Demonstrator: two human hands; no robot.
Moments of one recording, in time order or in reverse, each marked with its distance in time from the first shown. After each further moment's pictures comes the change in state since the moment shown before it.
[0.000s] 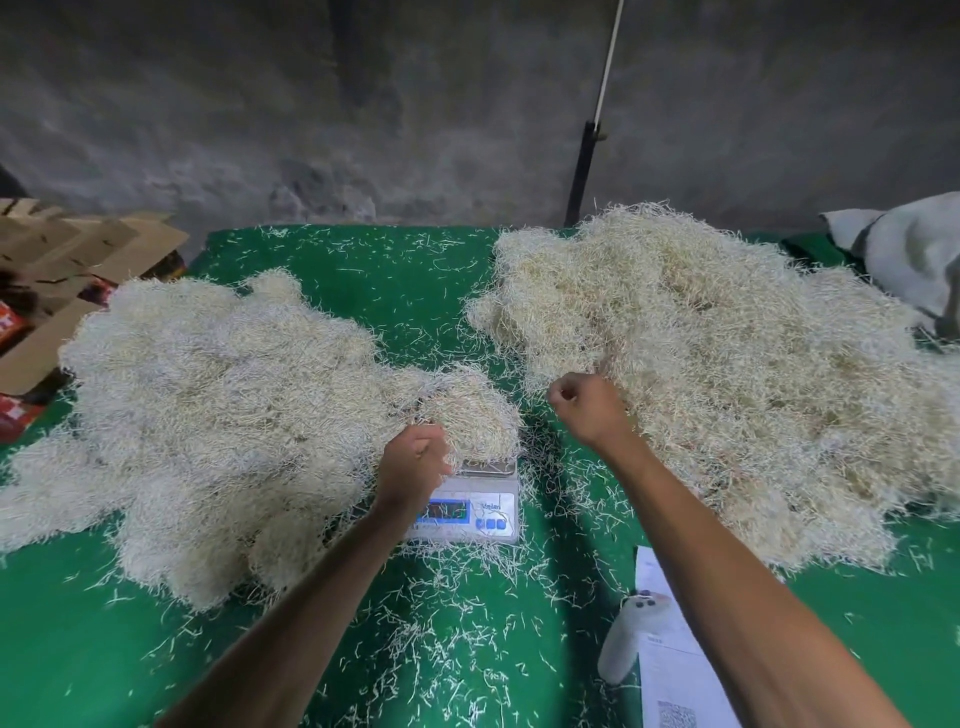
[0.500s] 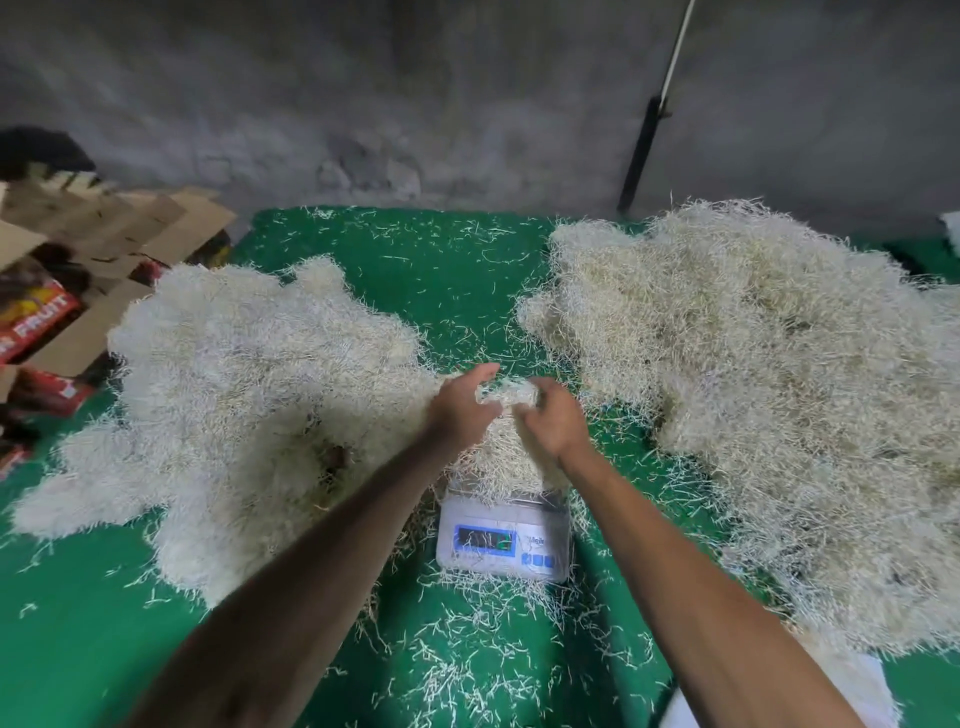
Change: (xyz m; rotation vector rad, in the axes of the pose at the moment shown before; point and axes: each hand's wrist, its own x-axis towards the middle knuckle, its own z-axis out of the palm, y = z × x) left_hand 0.107 0.042 -0.012 0.396 -0.169 0.191; right_hand 0.064 -0.061 0.104 0.182 -0.092 0.040
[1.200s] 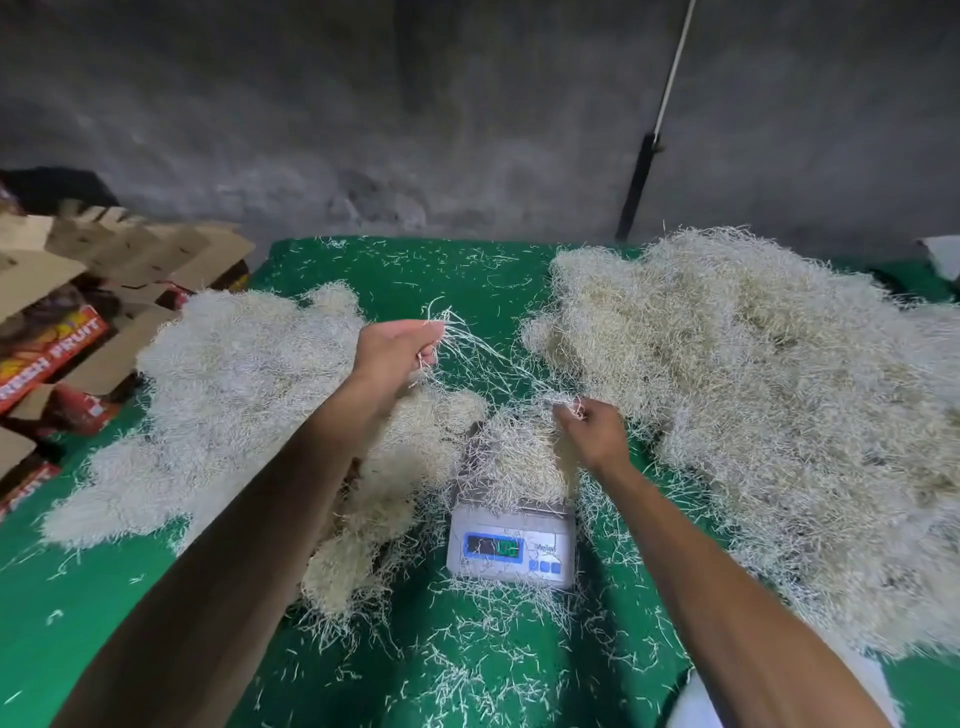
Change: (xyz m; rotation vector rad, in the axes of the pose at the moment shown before) left_hand 0.002 0.032 -0.120 -0.577 0.250 -0.297; right_hand -0.020 0.016 -0.037 0.129 0.122 0.125
